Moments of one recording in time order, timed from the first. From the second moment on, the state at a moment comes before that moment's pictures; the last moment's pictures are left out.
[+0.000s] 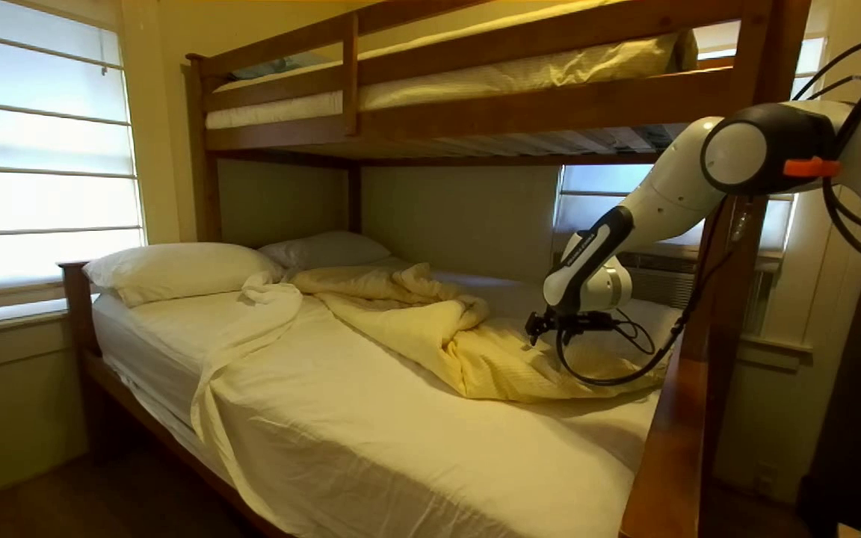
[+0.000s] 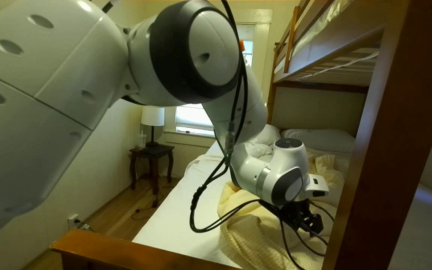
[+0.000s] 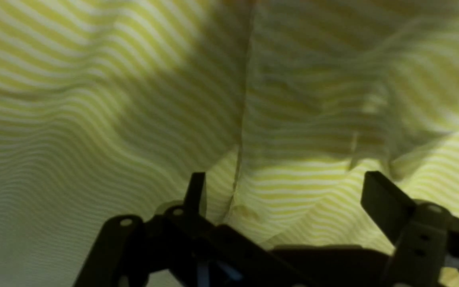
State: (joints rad) arm -0.26 0.63 -0.22 -1.84 0.10 2.92 0.14
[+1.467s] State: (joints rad) arm -0.66 0.71 0.27 -1.75 0.27 2.91 -0.09
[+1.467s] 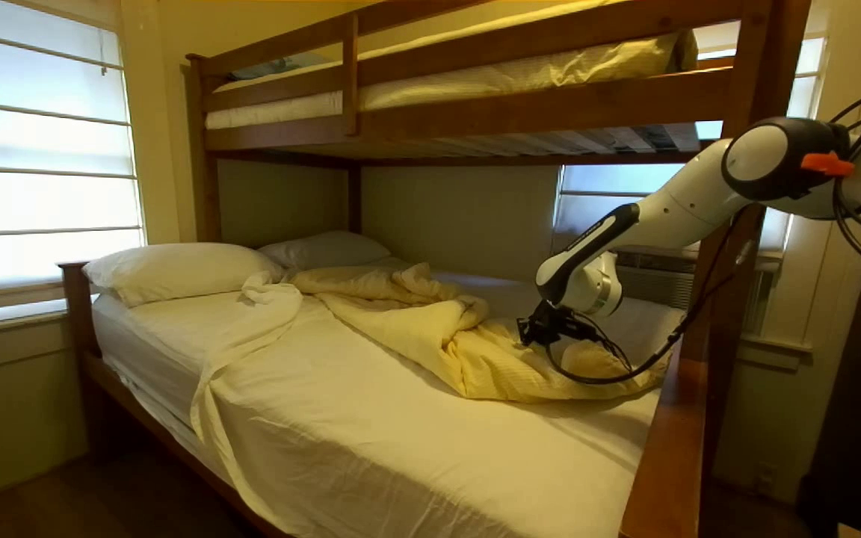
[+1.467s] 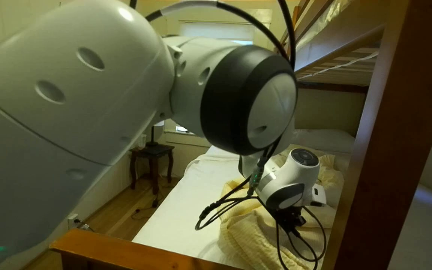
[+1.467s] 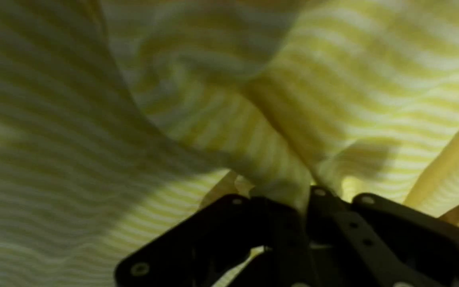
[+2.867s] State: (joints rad) arm -0.62 0.28 0.55 -2.10 0.91 2.61 -0.93
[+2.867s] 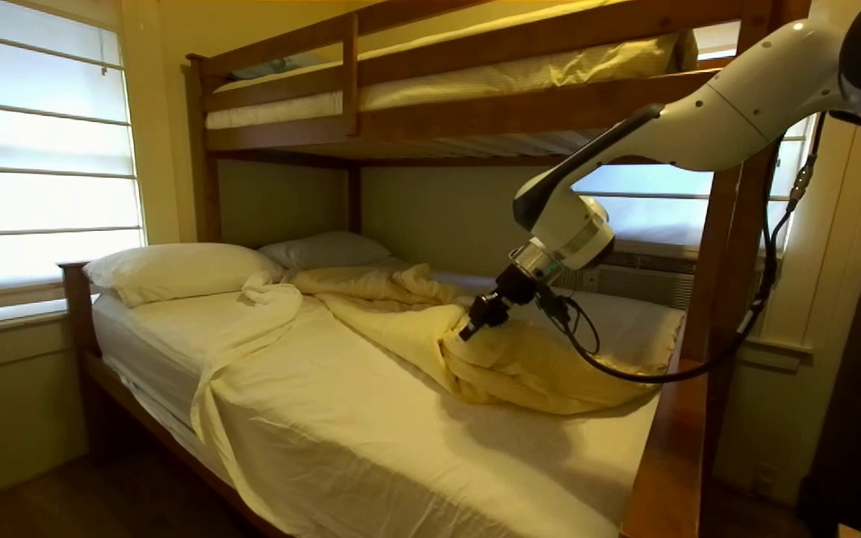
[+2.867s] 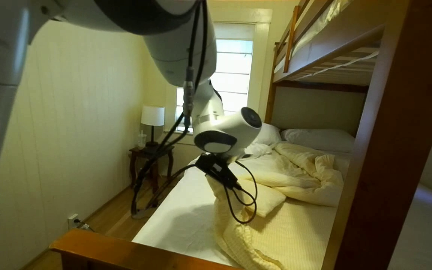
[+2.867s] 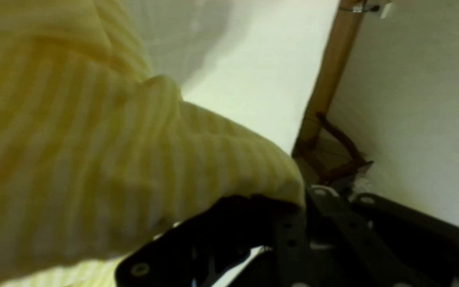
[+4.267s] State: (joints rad) arm -0.03 0.02 0.15 -2.38 1.34 2.29 -1.26
